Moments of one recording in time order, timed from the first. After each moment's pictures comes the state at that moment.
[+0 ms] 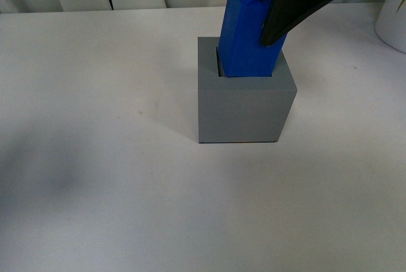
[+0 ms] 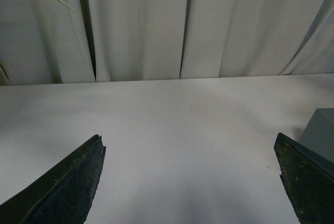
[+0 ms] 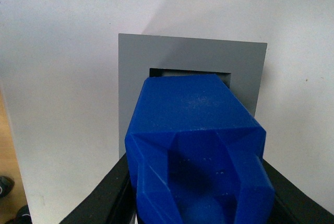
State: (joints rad) left arm 0.00 0.00 0.02 0.00 0.00 0.00; right arm 0.42 2.09 1.96 -1.29 -0.24 -1.25
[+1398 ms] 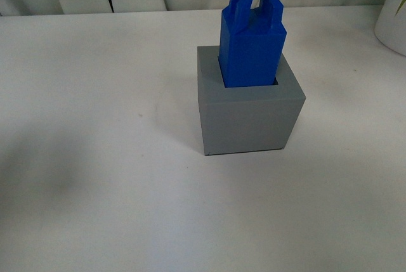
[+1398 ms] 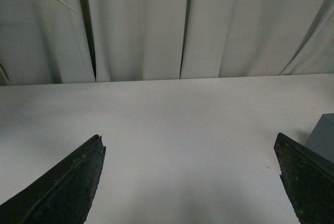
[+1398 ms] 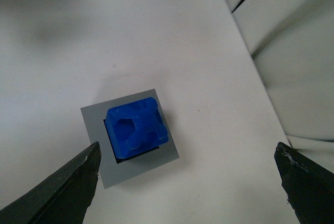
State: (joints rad) left arm 0.00 0.00 0.02 0.00 0.00 0.00; right arm 0.26 1.50 1.31 -0.62 -0.56 -1.00
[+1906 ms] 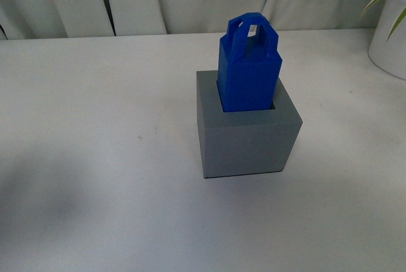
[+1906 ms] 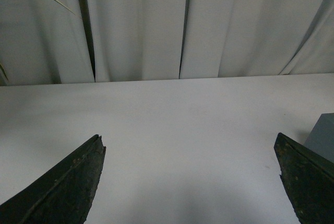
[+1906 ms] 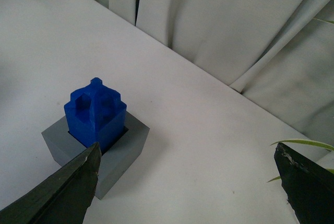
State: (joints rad) left arm 0.00 0.00 0.02 0.00 0.00 0.00; right arm 0.11 1.06 0.68 0.03 -0.48 -0.46
